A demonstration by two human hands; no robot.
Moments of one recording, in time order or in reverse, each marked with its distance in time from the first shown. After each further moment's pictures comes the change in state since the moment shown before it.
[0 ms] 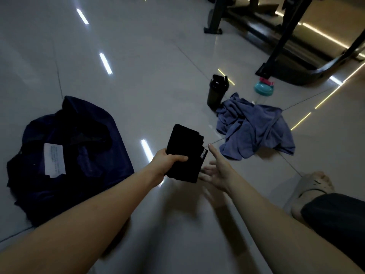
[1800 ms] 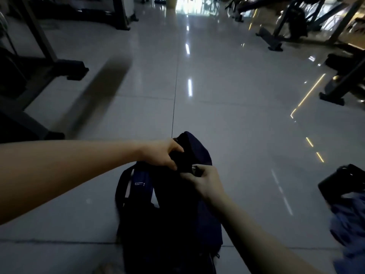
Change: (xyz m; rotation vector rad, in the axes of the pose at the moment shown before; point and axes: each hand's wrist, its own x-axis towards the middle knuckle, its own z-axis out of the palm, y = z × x) left_hand -0.061 0.151 -0.364 0.974 0.044 0.210; right_hand -0.015 0.029 0.389 -0.874 -0.549 -0.656
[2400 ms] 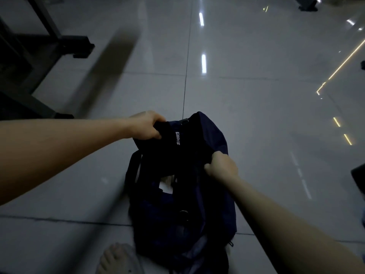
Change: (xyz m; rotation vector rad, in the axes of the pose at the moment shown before) left_hand 0.014 -0.083 -0.017 0.161 0.207 -0.255; right_hand 0.060 0.054 -0.004 -0.885 0.031 0.306
